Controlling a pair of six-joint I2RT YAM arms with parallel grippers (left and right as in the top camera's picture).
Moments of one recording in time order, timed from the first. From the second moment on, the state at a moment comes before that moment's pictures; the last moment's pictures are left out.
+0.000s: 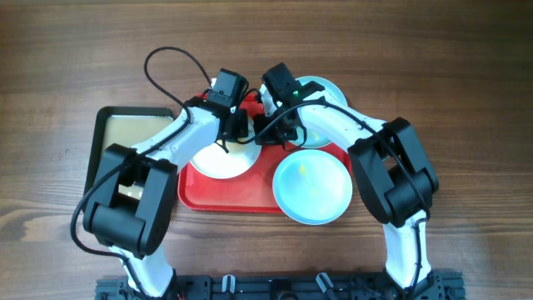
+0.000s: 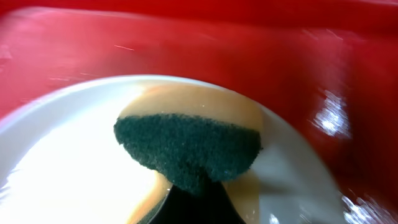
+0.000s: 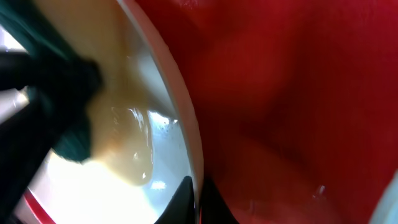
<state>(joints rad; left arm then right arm) -0.39 1.91 1.16 -0.50 -0.03 -0.38 0.55 2.16 1.48 -0.65 -0.44 0.37</state>
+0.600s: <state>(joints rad) -0.38 1.90 1.19 -0.95 0.00 -0.30 0.57 2.16 1.48 -0.66 -0.45 0.34</state>
